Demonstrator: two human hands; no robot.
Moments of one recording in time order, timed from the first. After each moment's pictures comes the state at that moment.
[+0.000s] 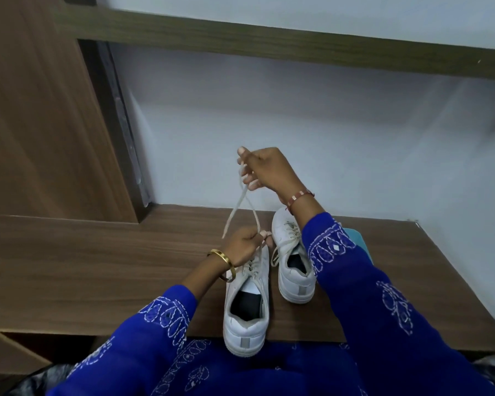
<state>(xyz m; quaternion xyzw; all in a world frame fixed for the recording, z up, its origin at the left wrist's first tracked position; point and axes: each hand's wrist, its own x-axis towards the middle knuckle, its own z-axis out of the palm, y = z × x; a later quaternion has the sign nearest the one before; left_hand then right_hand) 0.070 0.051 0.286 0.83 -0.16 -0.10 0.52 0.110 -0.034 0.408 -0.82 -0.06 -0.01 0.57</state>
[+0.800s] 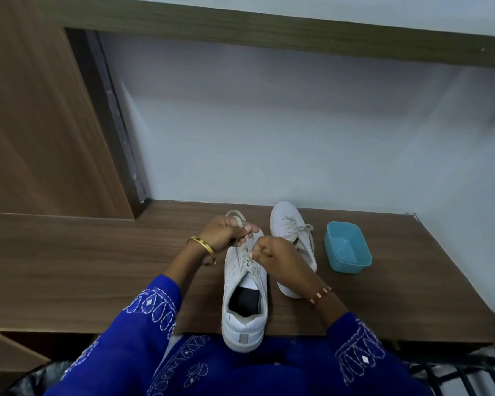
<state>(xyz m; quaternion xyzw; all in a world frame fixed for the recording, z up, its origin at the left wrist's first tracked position) 0.086 0.079 0.278 0.67 -0.06 -0.18 0.71 0.028 -0.072 0.294 -0.92 -0.11 0.06 0.38</state>
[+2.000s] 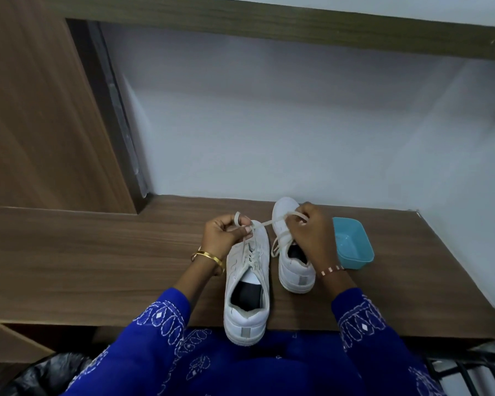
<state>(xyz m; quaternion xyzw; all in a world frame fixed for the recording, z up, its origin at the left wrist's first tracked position) 0.069 0.066 0.256 0.62 -0.01 0.00 0.78 0.055 -0.105 0.296 -0.90 0.05 -0.18 0.41</state>
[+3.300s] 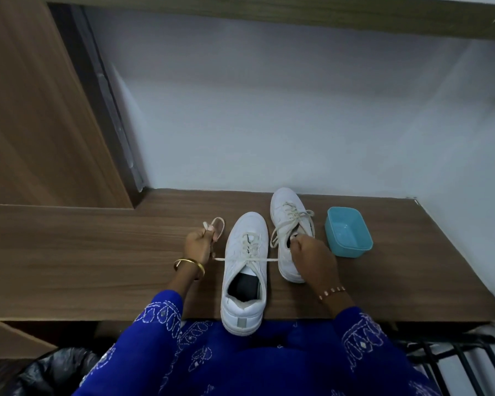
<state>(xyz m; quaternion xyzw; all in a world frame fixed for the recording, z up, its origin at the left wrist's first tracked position) 0.084 0.102 0.185 0.70 0.15 0.01 0.70 0.025 -0.114 0.242 -0.96 0.07 -0.10 0.25</state>
